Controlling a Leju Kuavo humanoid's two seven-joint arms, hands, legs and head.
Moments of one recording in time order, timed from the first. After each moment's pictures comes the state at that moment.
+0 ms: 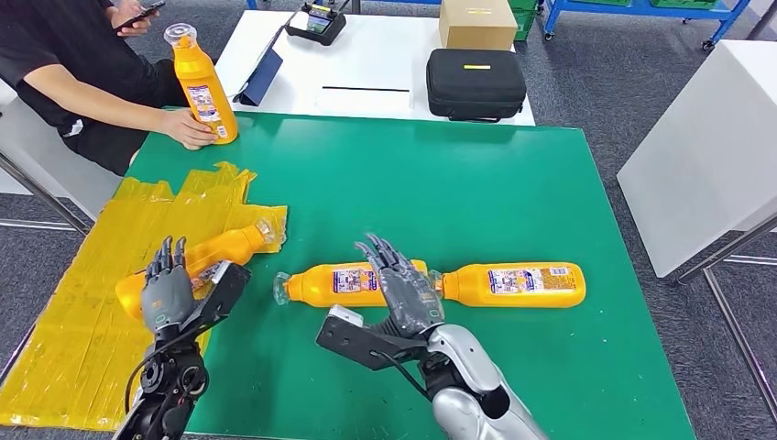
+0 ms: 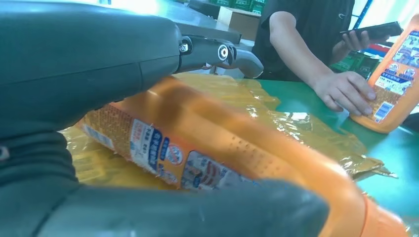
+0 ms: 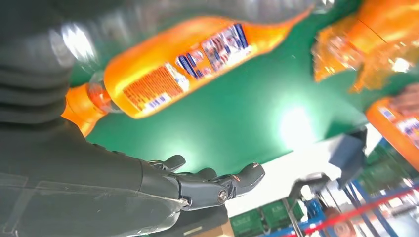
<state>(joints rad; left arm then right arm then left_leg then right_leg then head) -0.21 -0.06 -0.06 -0.88 -1.03 0.53 0.00 -0.18 0.00 0.56 -1.42 0.88 0.08 0.19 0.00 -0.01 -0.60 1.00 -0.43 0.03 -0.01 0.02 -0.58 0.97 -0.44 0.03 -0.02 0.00</state>
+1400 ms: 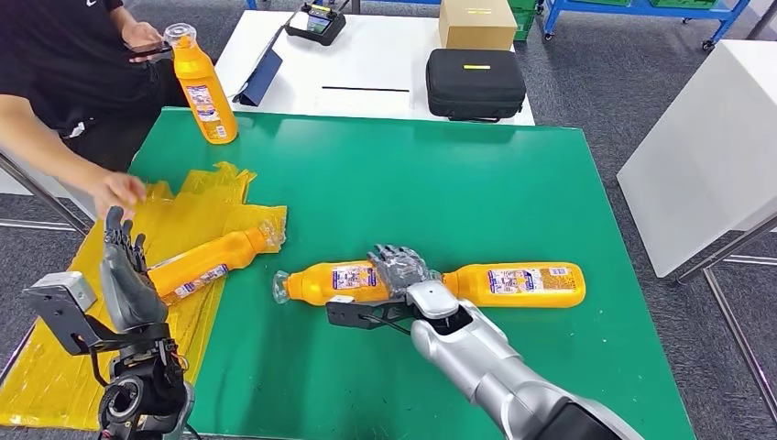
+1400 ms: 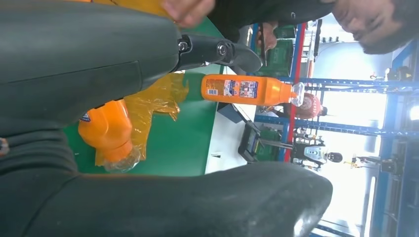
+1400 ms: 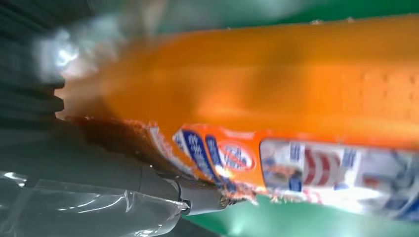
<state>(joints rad) -0.01 -0.12 -0.05 -1.52 0.09 0.31 -0.41 -0.62 0.15 0.64 -0.47 1.06 0.20 0.09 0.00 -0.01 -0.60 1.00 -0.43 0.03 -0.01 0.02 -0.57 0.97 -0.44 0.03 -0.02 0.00</state>
